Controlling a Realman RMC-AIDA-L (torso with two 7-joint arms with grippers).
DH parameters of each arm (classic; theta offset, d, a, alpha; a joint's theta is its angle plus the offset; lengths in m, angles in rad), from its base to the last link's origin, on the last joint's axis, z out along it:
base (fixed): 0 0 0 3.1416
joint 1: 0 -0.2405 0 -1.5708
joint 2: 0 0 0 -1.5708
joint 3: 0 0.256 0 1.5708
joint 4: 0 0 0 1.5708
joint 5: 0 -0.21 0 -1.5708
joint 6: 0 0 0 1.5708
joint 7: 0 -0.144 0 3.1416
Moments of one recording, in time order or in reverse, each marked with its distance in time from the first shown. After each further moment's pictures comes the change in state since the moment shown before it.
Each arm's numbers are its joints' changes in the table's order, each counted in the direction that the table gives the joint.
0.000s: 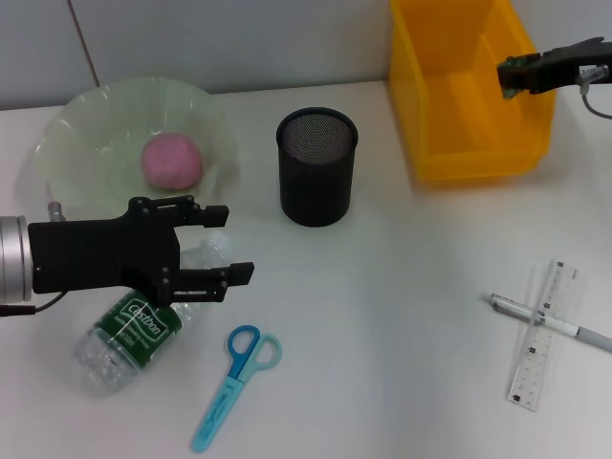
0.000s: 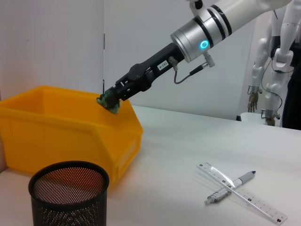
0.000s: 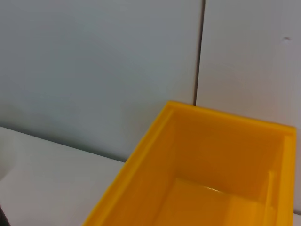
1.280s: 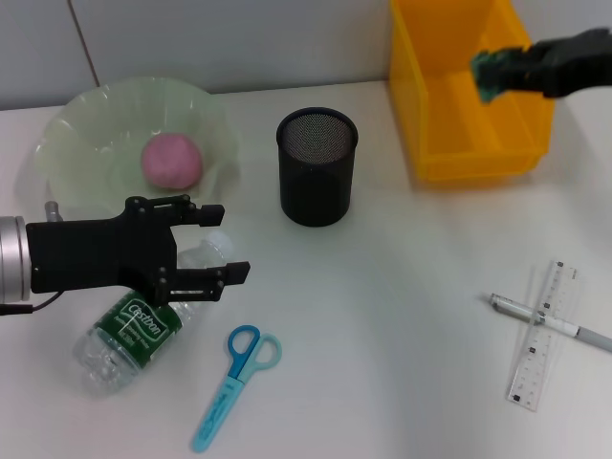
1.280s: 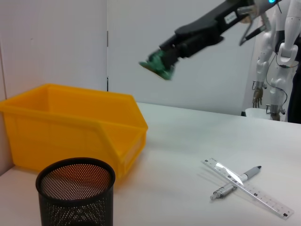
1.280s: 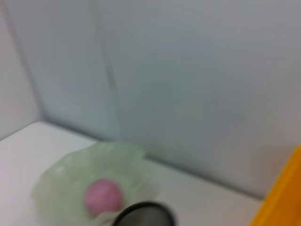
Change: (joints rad) left arm -0.001 -0.002 -0.001 0.004 -0.005 0.014 -0.018; right arm 0.186 -0.035 0.026 0.435 -0.296 0.478 -0.035
